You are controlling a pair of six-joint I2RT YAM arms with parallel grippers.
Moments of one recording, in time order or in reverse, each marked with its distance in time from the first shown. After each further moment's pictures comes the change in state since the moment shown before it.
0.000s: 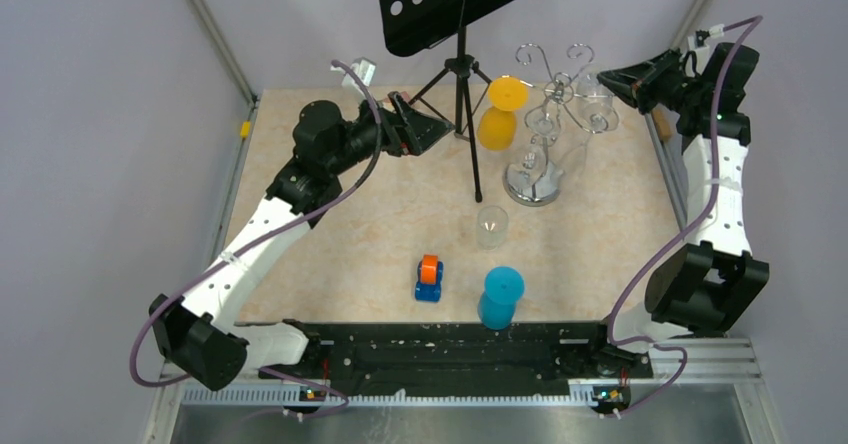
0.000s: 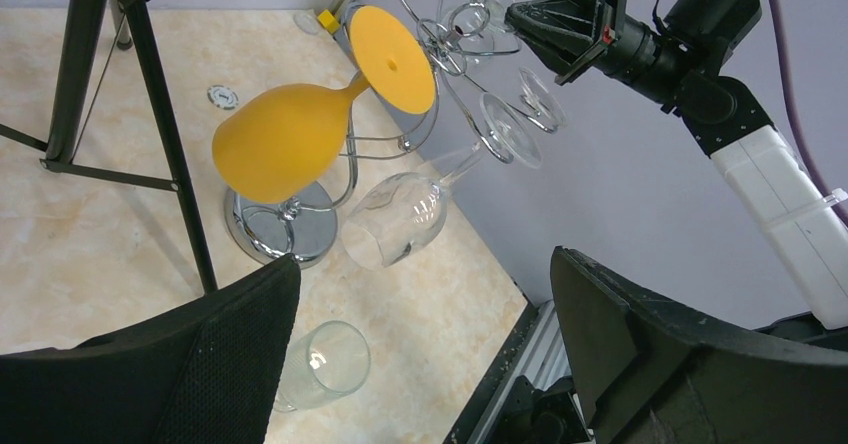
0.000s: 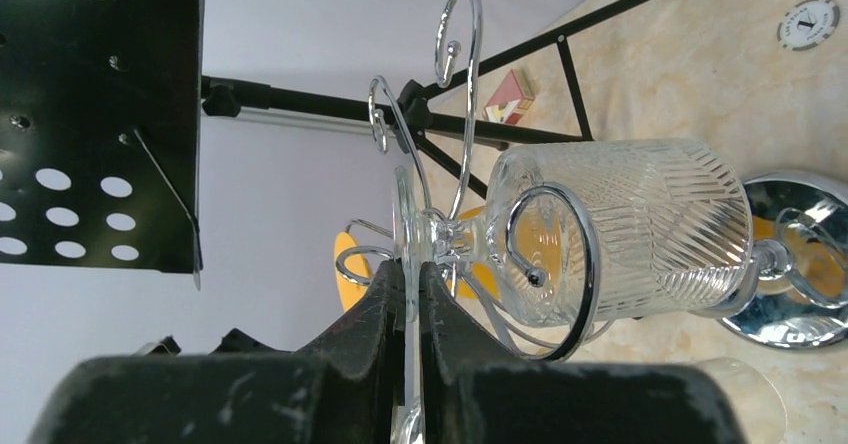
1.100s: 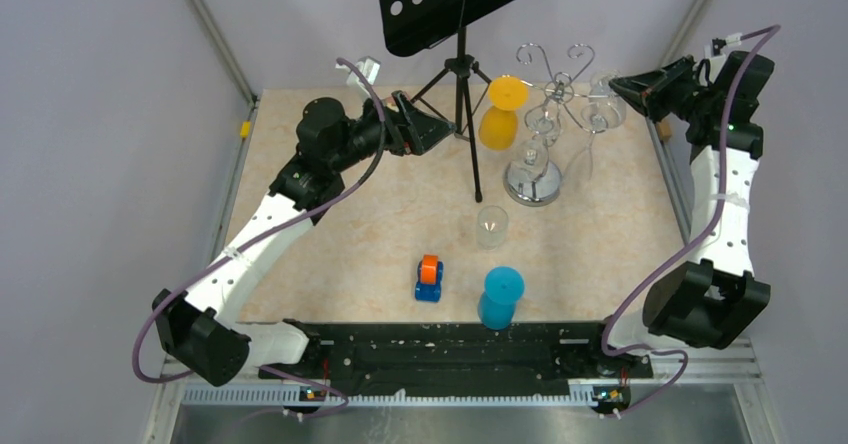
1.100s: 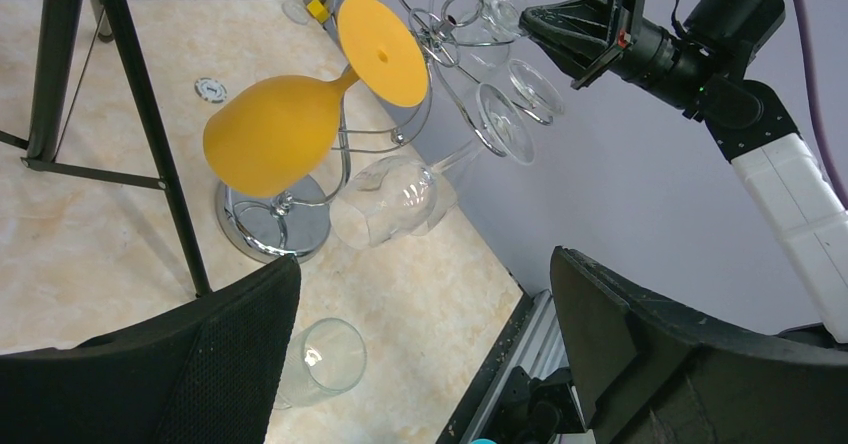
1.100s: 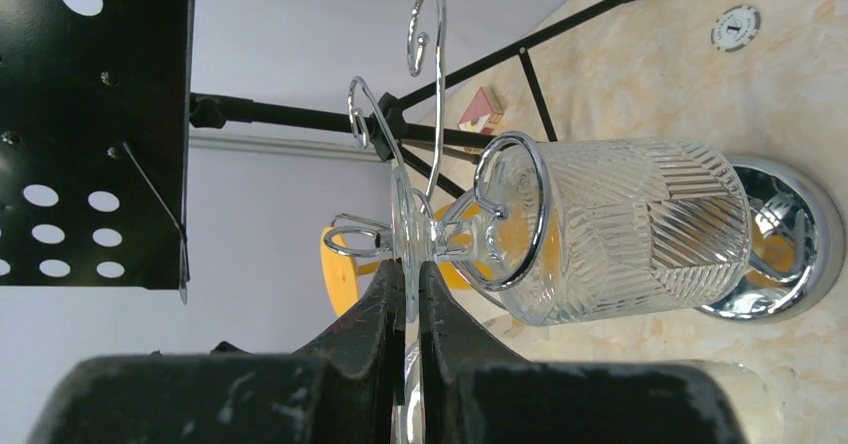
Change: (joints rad) left arm 0.000 0.024 0.016 0.000 0.031 0.000; right arm -0.050 -0.074 -0.020 -0.090 0.056 -0.037
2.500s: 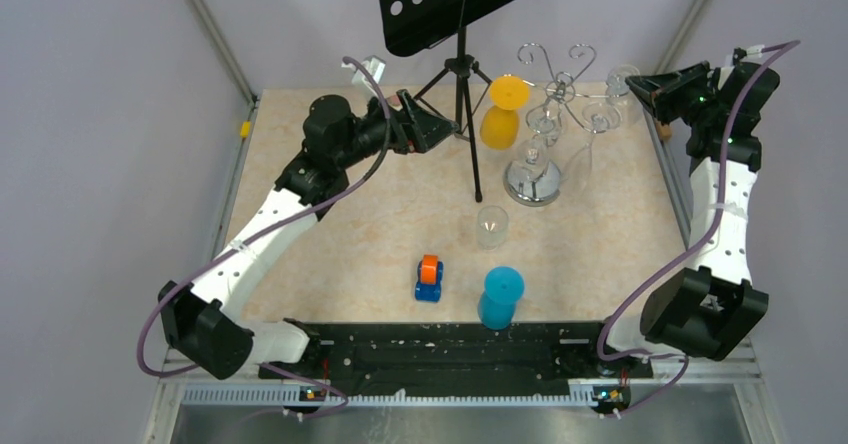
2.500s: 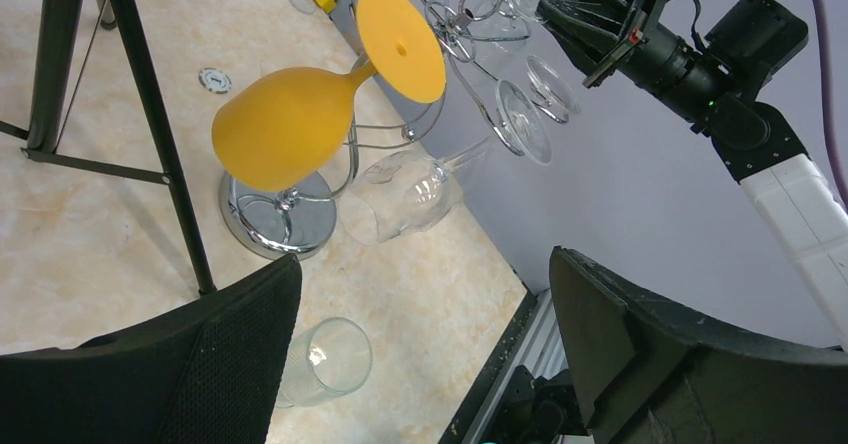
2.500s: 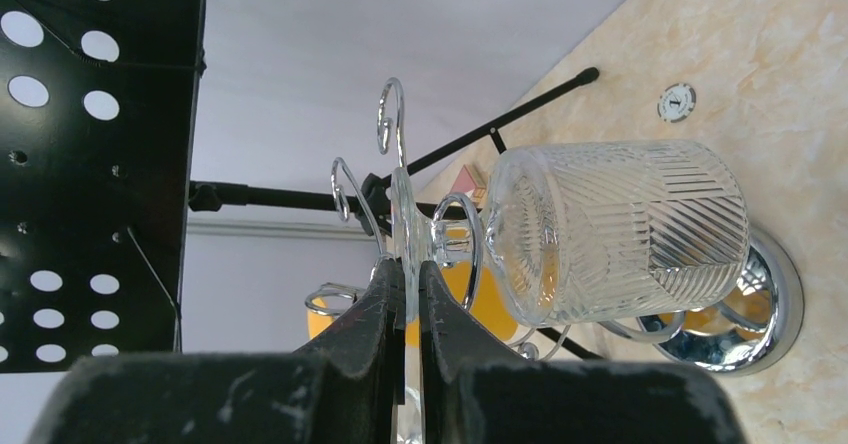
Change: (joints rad) left arm 0.000 0.033 0.010 0.001 0.001 -0.001; right arm -0.037 -0.061 -0.116 0.150 0.146 0.074
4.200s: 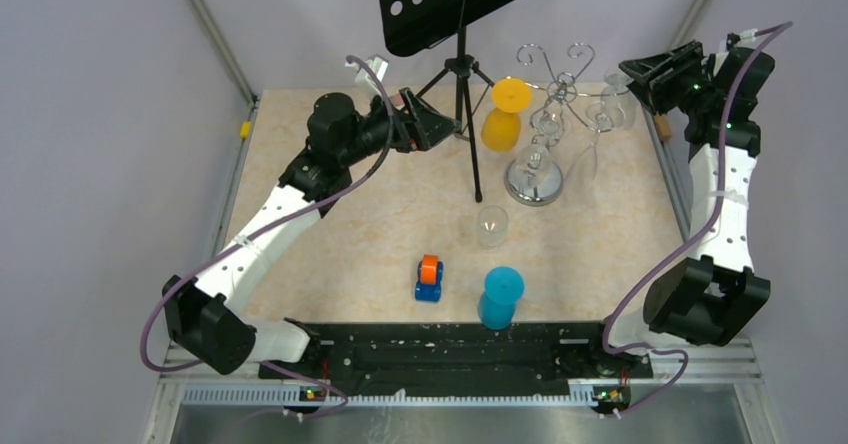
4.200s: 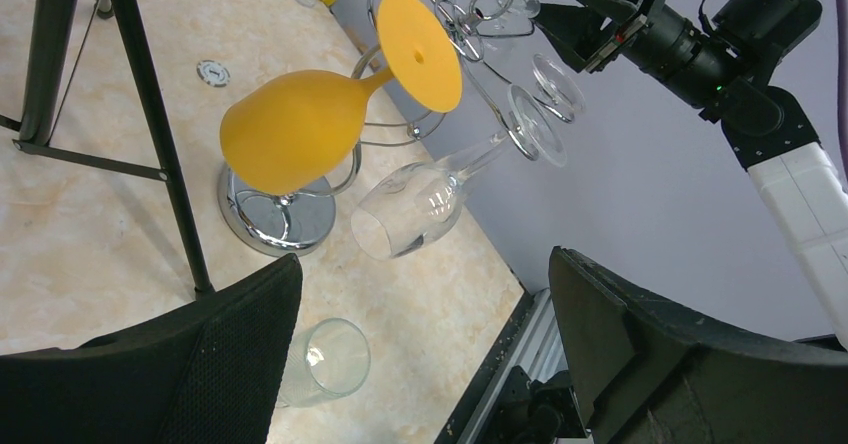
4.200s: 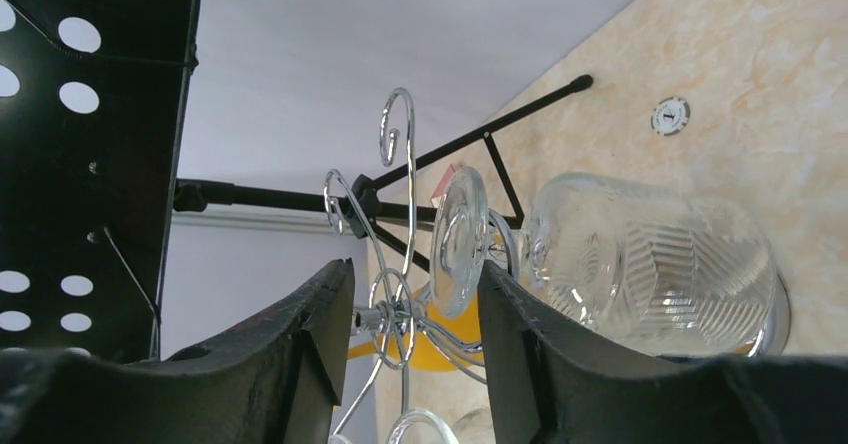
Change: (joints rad) left arm 0.000 0.028 0.011 0.000 0.001 -0.017; right arm 0.050 0.072 0.095 -0.051 0.023 -0.056
